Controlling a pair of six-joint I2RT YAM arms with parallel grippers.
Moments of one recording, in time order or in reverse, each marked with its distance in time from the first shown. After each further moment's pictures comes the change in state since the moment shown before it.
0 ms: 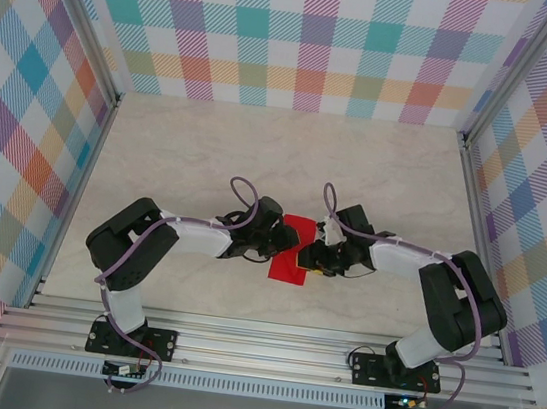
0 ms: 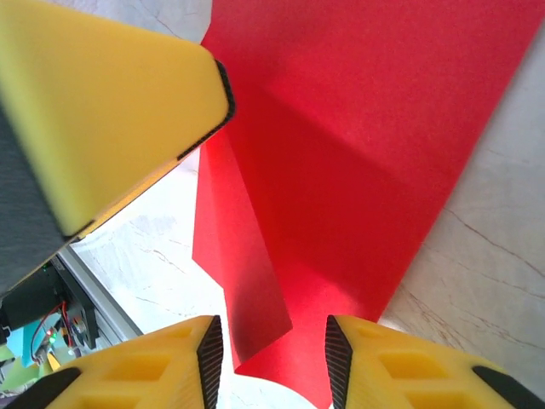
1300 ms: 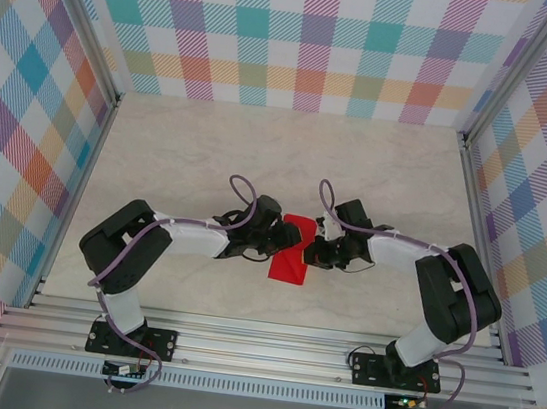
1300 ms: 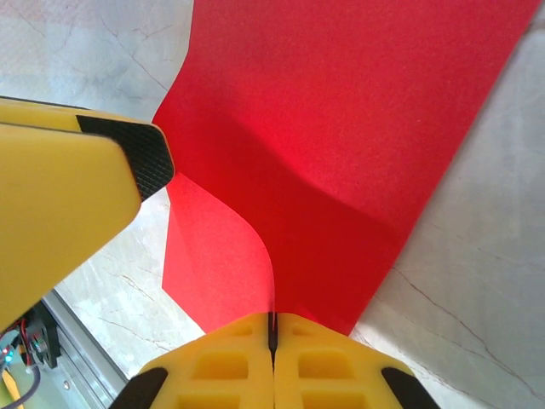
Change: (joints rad) left arm -0.004 -0.042 -0.011 0.000 -0.002 0.027; right arm -0.012 0.050 0.075 -0.059 0.063 -0.096
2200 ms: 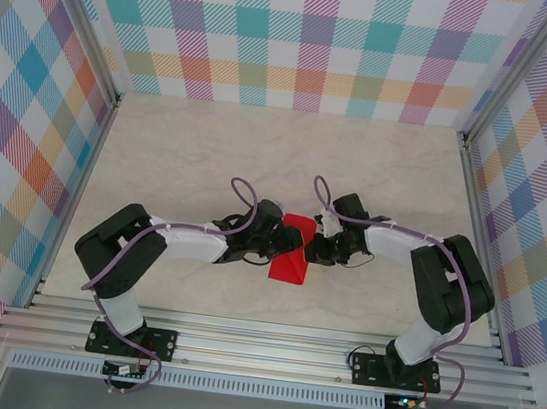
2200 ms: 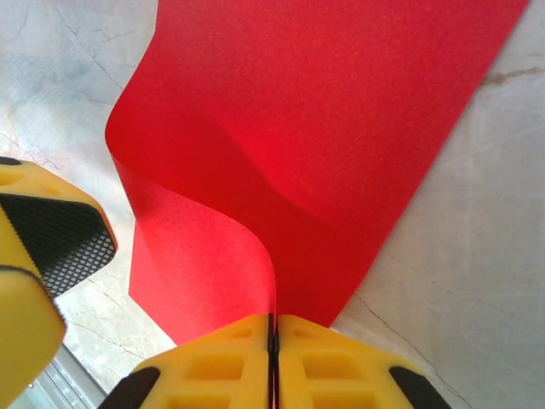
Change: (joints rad) left arm -0.035 -0.032 -0.021 0.024 -0.032 0.004; right arm -0.011 0.064 0.082 -0.101 0.034 -0.095
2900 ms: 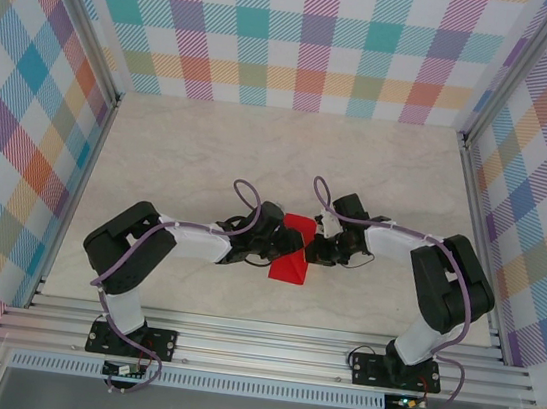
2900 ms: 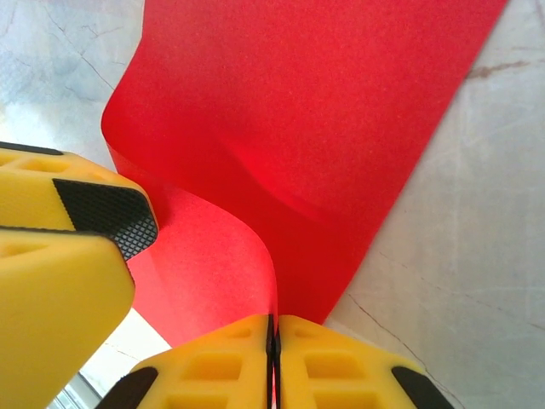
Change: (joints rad) left arm 0.000 0.051 0.002 0.027 0.008 0.000; right arm 0.000 0.000 -0.004 -0.004 0.012 -0.003
